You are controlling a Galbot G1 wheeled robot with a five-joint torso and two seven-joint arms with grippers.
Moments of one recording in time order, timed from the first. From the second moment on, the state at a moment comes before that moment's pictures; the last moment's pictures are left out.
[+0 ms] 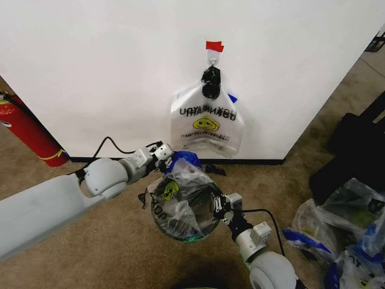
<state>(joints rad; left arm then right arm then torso) 0.31 -0.50 0.47 -2.02 -0.75 0.50 -0.04 -1.42 1.23 0.15 2.09 0.35 -0.08 0.09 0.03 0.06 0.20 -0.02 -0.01</state>
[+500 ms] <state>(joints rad) 0.38 -0.44 0.34 -2.10 -0.85 0.54 -0.18 -1.42 1.24 0.16 2.08 0.41 -0.10 0.12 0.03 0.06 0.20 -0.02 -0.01</state>
